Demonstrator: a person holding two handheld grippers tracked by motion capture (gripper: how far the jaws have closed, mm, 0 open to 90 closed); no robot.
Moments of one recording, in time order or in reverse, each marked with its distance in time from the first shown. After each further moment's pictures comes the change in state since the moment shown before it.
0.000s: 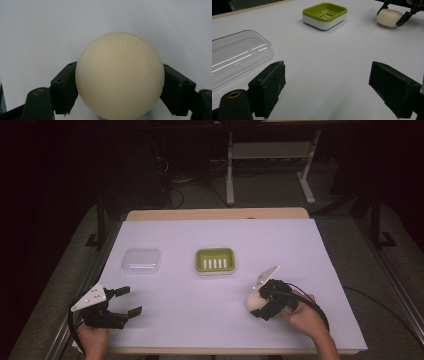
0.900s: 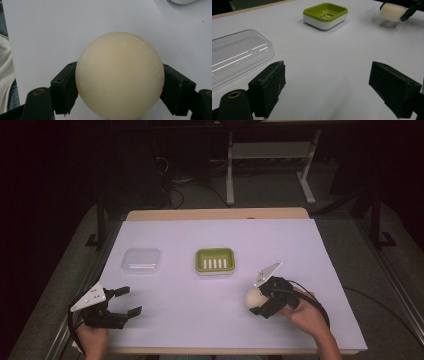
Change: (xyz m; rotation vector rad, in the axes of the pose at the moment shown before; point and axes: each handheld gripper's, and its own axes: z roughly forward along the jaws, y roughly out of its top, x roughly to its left) left arm 0.000 -0.001 -0.001 -0.005 0.003 -0.008; right arm 0.001 0.008 -0.013 -0.036 0.006 -0.013
